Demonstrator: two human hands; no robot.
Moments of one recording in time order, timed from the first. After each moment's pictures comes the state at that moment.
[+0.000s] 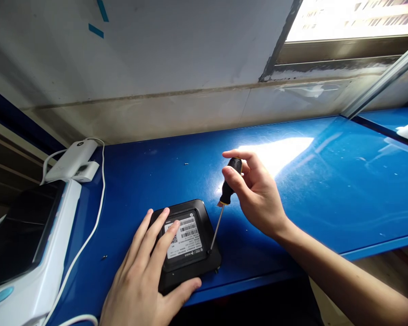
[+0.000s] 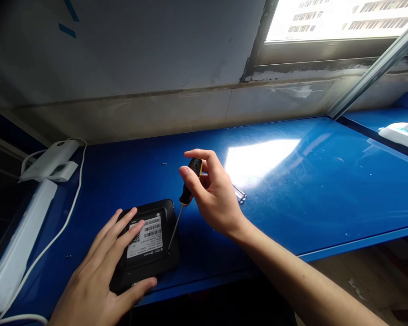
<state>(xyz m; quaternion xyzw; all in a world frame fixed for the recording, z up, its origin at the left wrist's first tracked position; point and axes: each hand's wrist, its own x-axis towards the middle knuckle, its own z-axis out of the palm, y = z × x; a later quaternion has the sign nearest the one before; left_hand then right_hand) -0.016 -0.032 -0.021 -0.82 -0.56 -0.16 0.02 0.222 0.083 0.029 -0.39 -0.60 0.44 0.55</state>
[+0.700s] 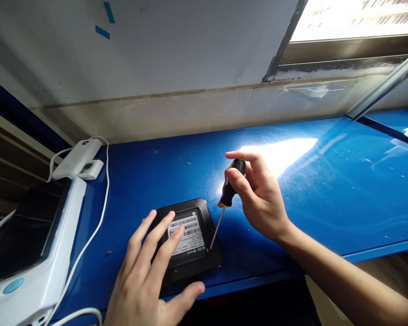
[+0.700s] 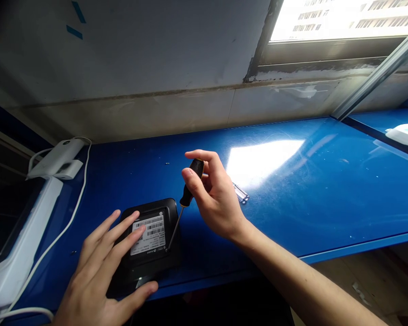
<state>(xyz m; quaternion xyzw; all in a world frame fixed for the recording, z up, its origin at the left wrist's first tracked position) -0.010 -0.036 -0.011 -0.83 -0.51 -0.24 0.04 0.222 0.079 0.028 -0.38 -0.61 0.43 0.54</state>
